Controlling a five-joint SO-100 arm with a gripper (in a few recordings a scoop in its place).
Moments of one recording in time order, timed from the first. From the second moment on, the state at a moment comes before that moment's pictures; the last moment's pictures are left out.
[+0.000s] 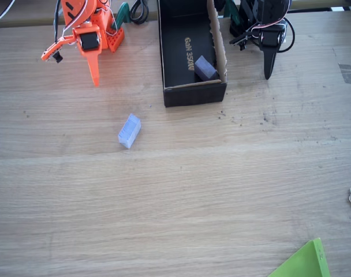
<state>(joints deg) 81.8 173.6 163.2 70.7 24.5</state>
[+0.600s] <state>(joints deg) 75.8 173.5 154.4 63.9 16.4</state>
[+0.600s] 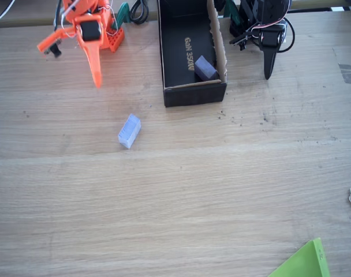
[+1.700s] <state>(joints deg) 75.1 120.1 97.2 92.6 26.2</state>
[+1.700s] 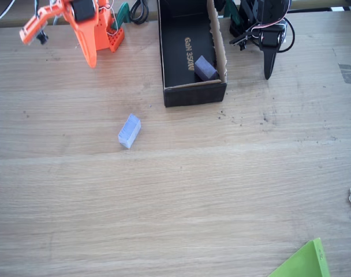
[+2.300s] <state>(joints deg) 67.1 114.1 92.0 92.1 15.7</state>
